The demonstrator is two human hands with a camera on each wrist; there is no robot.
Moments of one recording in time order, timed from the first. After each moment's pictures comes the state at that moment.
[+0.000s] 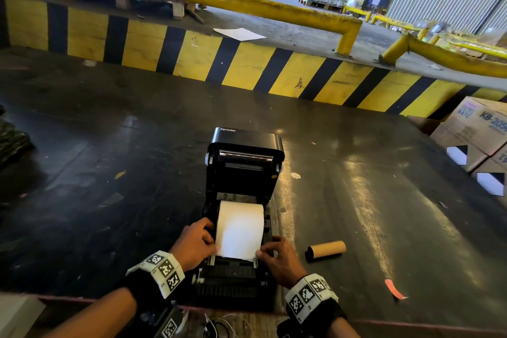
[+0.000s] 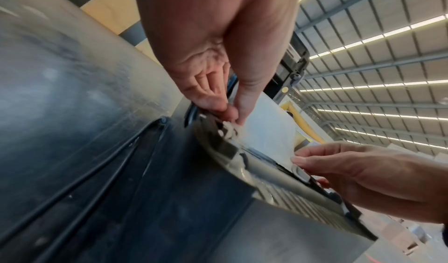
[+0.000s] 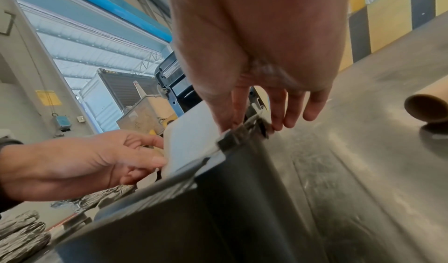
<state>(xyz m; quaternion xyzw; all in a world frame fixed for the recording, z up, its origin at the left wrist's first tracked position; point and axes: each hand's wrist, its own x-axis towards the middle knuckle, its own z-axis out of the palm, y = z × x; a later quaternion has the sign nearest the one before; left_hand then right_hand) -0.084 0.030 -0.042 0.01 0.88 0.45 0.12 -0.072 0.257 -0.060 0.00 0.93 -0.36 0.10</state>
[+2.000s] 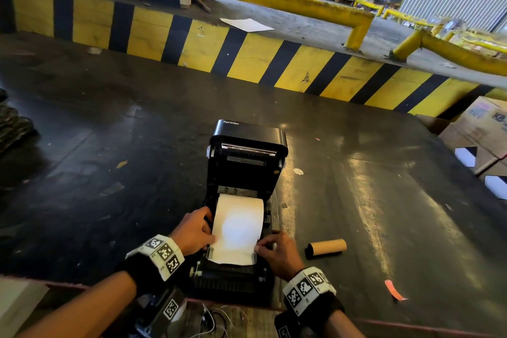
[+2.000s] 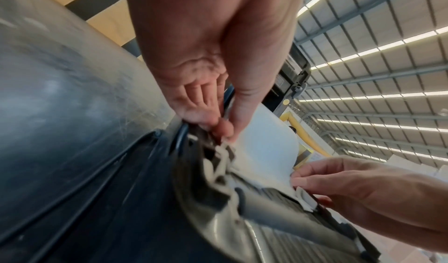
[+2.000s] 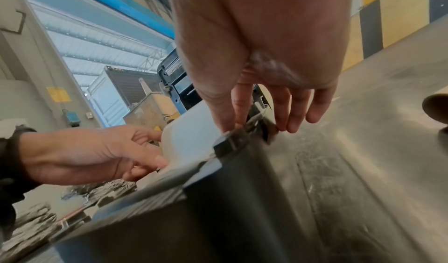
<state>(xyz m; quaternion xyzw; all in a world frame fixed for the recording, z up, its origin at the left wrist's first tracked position) -0.096 0.028 -0.035 0.01 0.88 0.44 0.16 -0.077 0.257 -0.048 -0.01 0.92 -0.37 0.12</state>
